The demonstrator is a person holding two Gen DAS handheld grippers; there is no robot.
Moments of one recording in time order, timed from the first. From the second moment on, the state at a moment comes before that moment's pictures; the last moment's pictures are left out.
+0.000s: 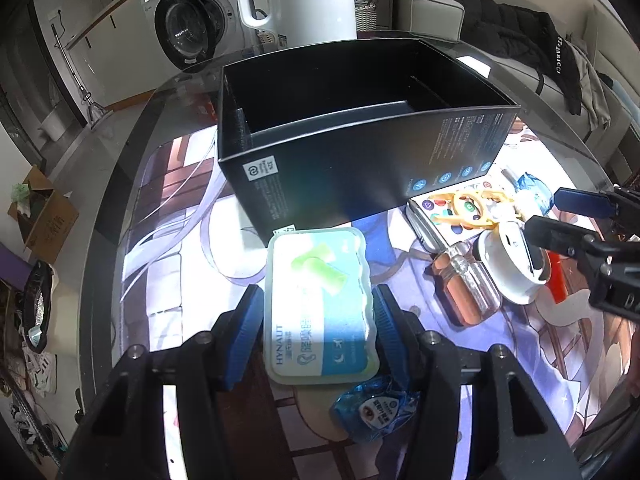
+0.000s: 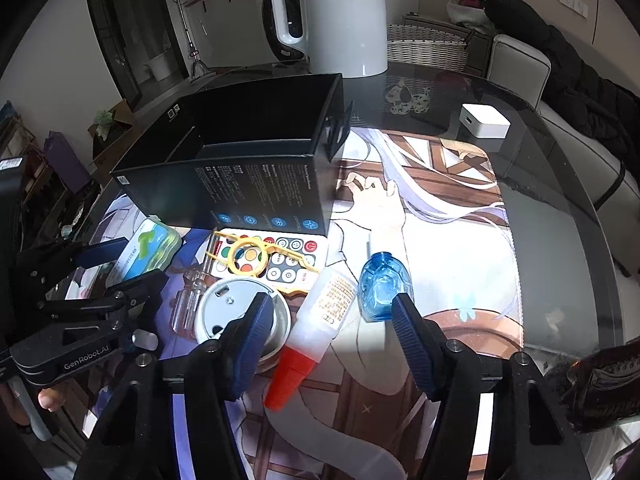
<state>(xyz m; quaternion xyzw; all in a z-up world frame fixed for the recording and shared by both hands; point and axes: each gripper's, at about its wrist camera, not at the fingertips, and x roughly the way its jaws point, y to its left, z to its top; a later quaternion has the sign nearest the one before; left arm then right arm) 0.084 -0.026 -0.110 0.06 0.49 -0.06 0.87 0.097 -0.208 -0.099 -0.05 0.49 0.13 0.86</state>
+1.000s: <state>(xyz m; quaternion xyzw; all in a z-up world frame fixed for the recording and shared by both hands) 0.078 -0.025 -0.101 0.06 0.47 -0.06 0.88 0.089 -0.195 -0.108 -0.12 0.49 0.15 0.85</state>
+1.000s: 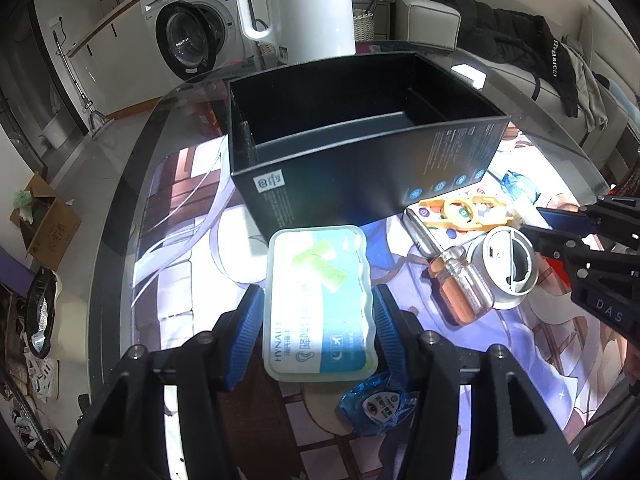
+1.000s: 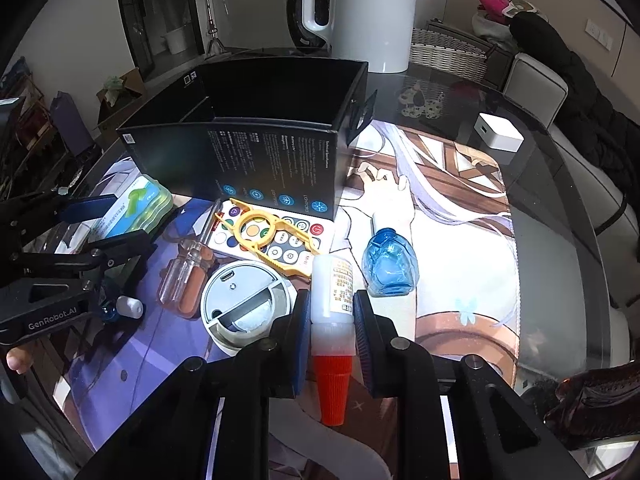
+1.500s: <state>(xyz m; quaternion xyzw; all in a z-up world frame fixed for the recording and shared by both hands) 0.037 -0.018 -0.024 0.05 0.29 -0.06 0.95 0.041 -0.179 -0.030 -0.11 0.29 0.18 0.93</state>
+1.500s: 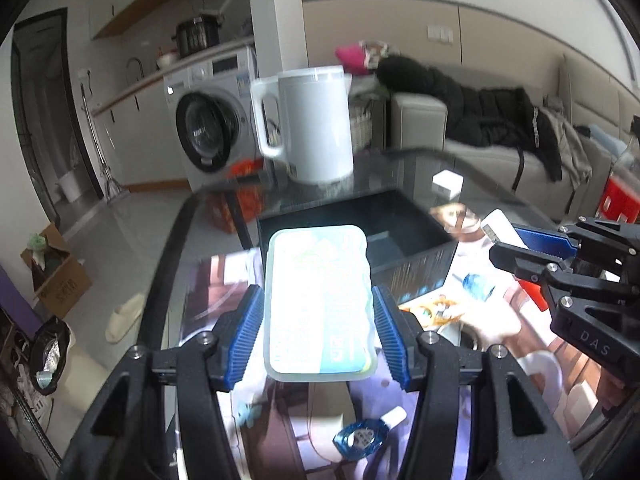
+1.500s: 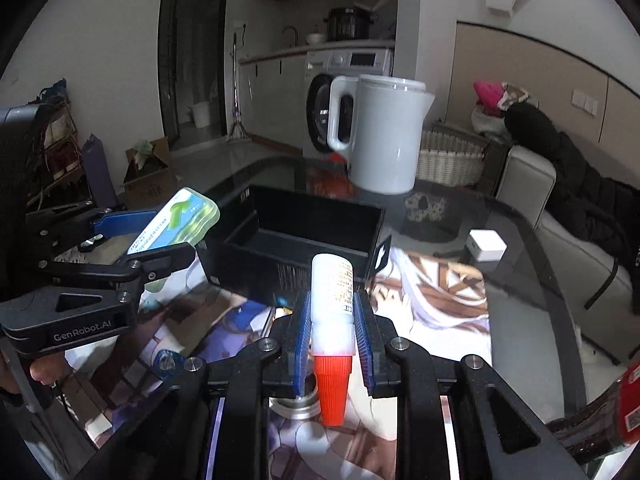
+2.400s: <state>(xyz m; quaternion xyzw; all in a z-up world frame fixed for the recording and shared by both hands) 0.001 0.016 0.035 0.01 0.10 -0.04 0.99 -0.024 -0.170 0.047 -0.08 0.05 0.21 0.97</state>
